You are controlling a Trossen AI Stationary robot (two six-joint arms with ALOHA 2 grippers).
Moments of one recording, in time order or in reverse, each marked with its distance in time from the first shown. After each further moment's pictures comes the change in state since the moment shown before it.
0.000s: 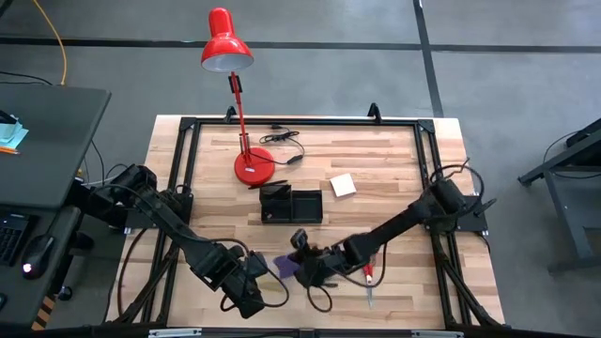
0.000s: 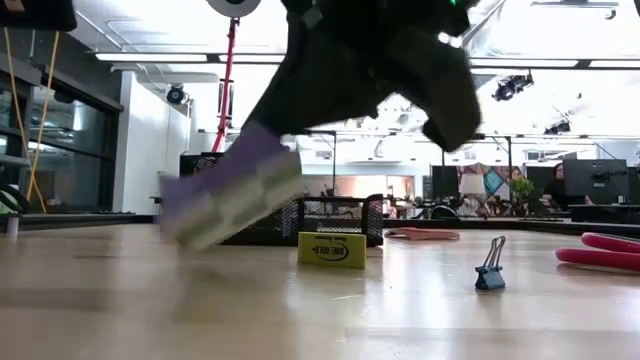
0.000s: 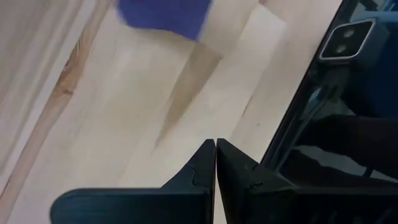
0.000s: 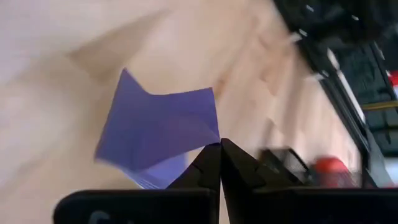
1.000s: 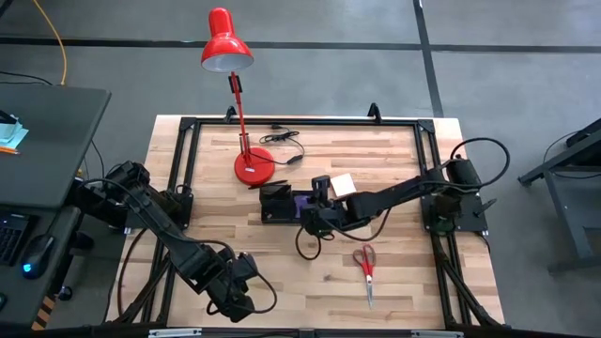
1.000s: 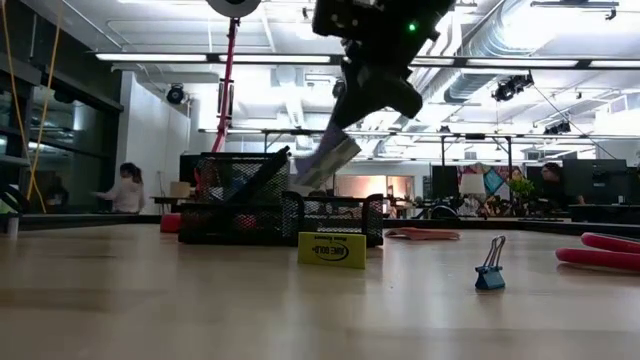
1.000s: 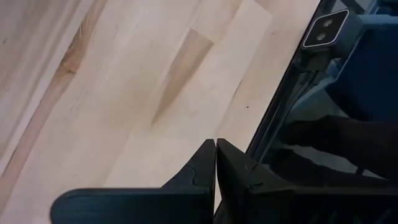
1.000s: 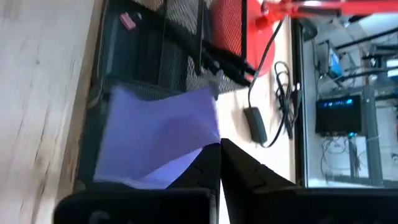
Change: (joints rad) left arm -0.066 -0.062 0.000 -0.039 -0.035 -0.066; right arm -0.238 -0.194 -0.001 -0.462 0.197 0.316
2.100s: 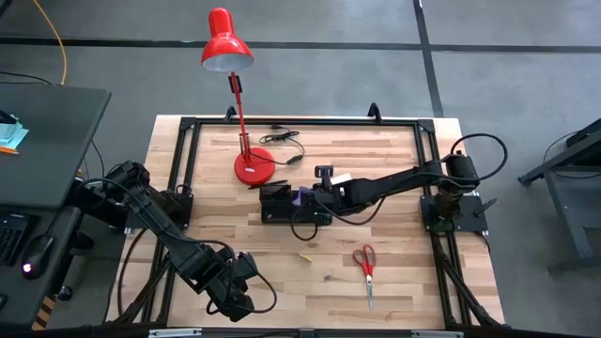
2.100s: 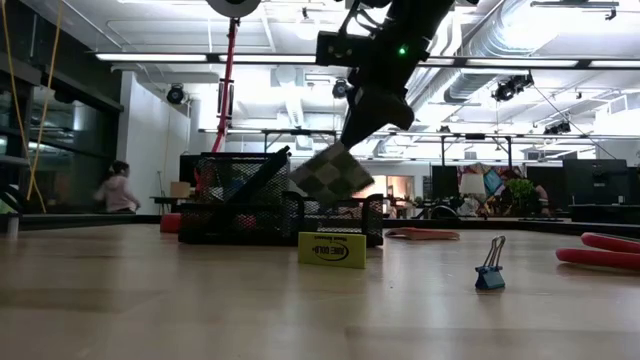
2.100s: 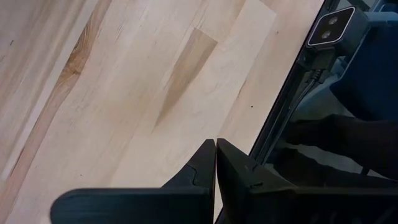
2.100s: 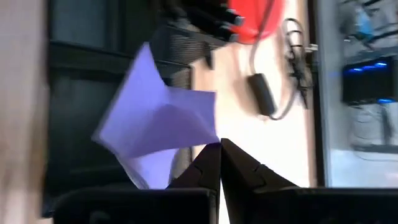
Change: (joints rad) left arm 0.000 -0.001 0.000 -0.013 -0.002 0.009; right arm -0.098 0.000 0.000 -0.065 -0.105 0.068
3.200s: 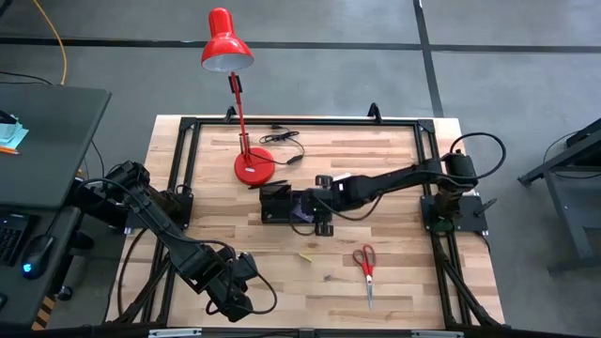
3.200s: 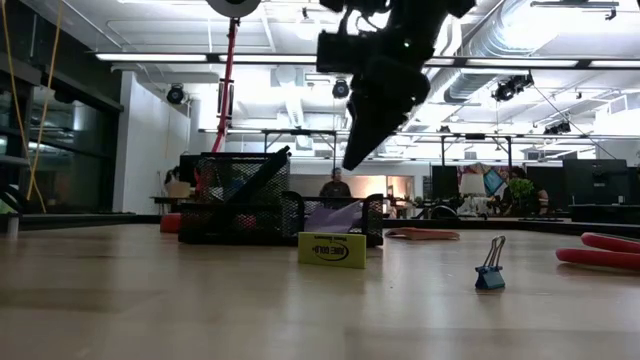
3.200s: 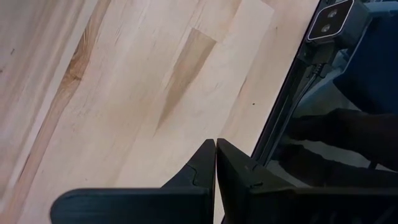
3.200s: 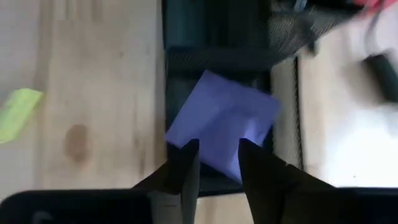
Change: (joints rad) left arm 0.000 0.001 0.000 -0.001 0.001 0.048; right arm -0.034 0.006 -0.001 -0.034 -0.388 0.181
